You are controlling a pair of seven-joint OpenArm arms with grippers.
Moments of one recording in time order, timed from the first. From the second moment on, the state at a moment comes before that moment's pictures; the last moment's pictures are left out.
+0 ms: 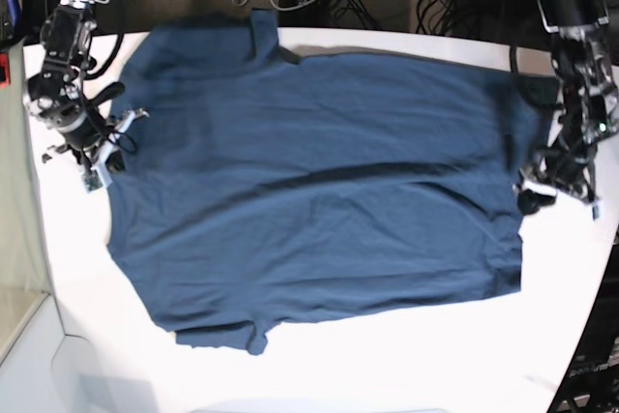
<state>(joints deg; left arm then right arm) 1.3 -21.0 -20.6 78.6 -38.3 -11.5 35.1 -4.4 10.5 26.0 84.2 -9.5 40.1 -25.2</state>
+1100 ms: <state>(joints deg) 18.8 -13.9 -32.0 88.0 -26.8 -11.8 39.5 -3.1 9.3 26.8 86.5 -9.5 40.2 -25.2</state>
